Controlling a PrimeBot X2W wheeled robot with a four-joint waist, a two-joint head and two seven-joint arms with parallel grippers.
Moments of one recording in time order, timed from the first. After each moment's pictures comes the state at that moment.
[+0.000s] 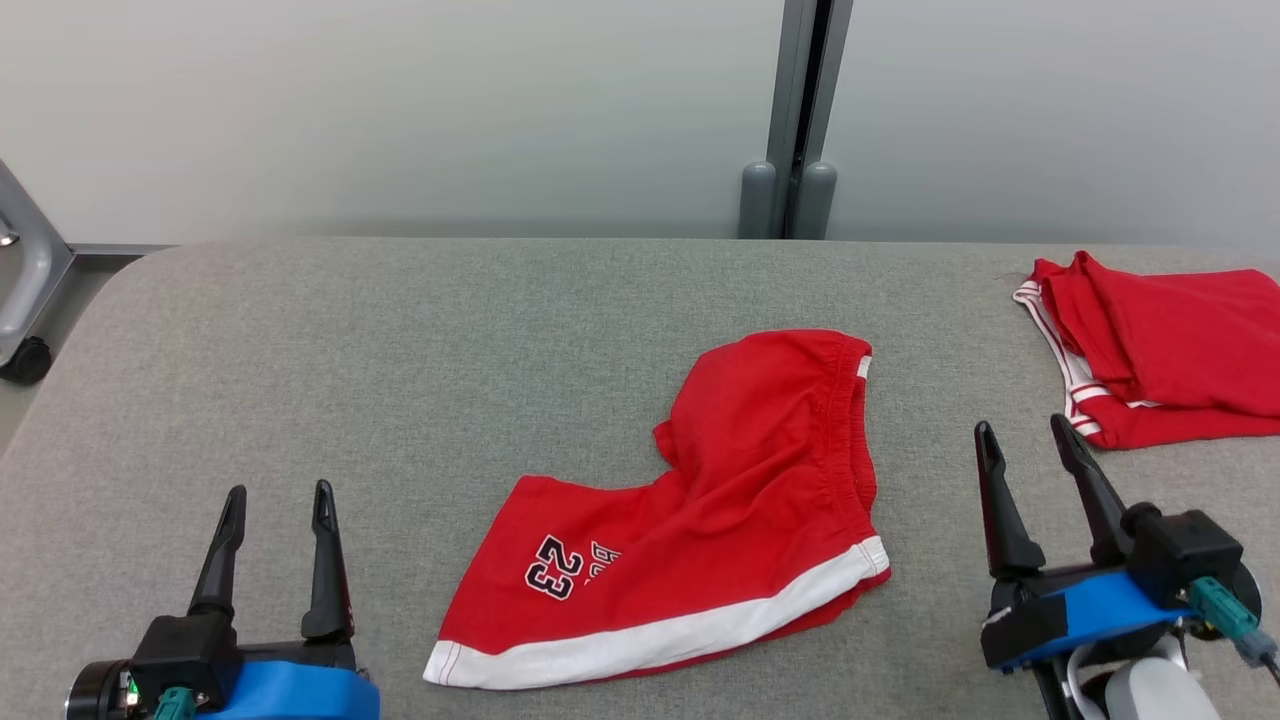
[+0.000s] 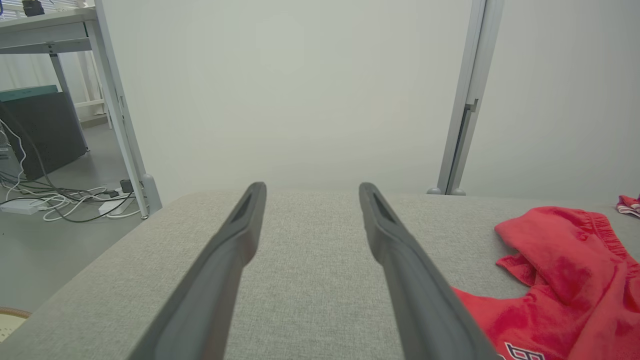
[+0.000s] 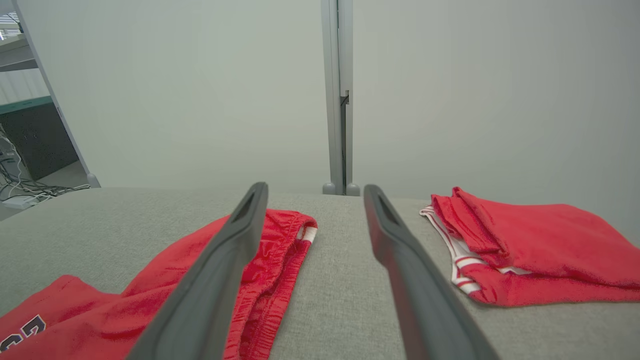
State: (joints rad) left arm 0.01 0.06 0.07 0.16 -0.07 -0.11 -0.26; right arm -0.17 -0.09 0.00 0.28 0.15 0.13 -0.26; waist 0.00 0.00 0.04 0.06
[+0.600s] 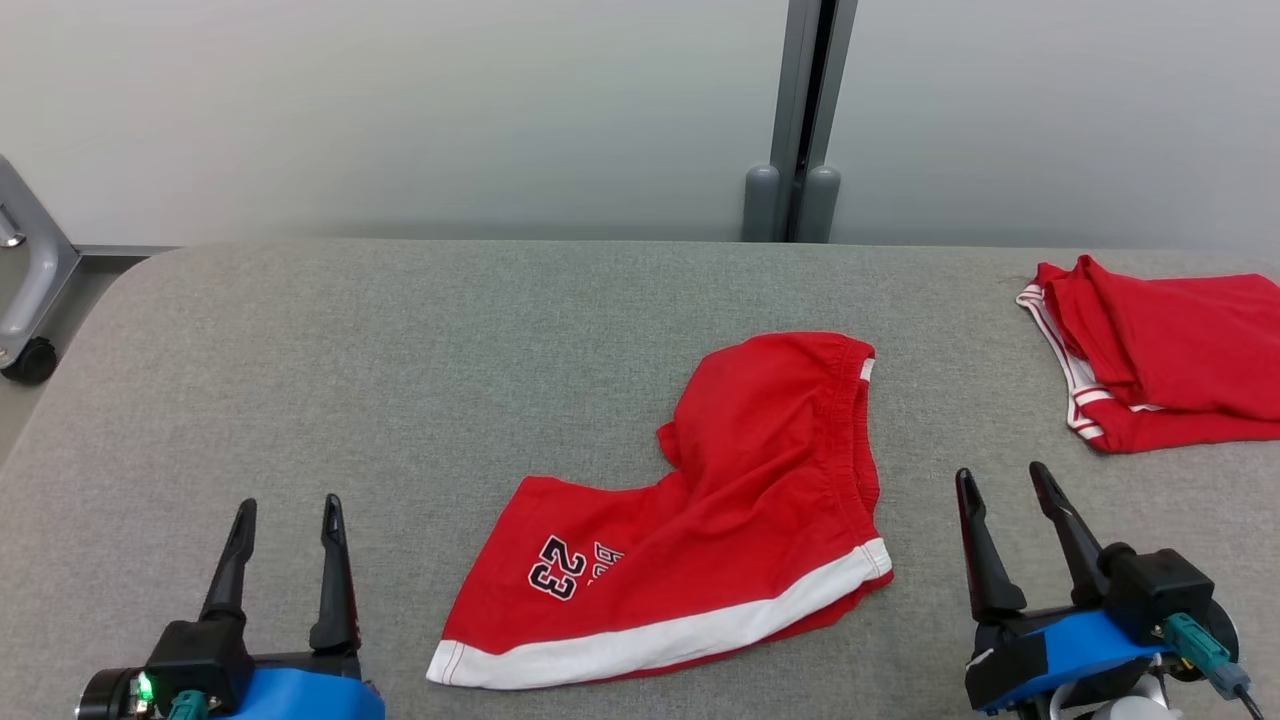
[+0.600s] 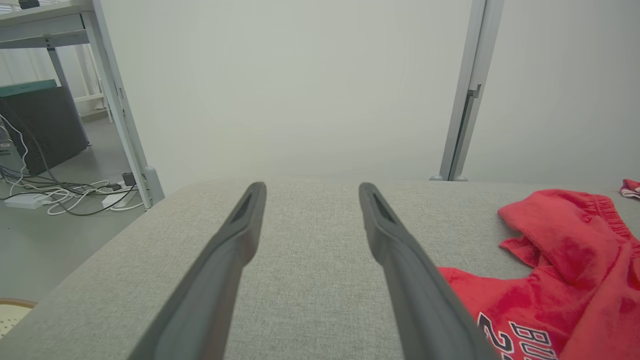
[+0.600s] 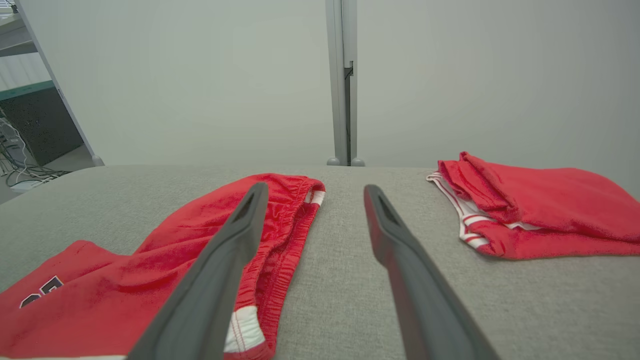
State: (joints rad) left arm 0.02 0.06 0.07 0.20 -0.06 -0.12 -0.26; right arm -0.09 -0.06 -0.01 0.28 0.13 0.13 -0.26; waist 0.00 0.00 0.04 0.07
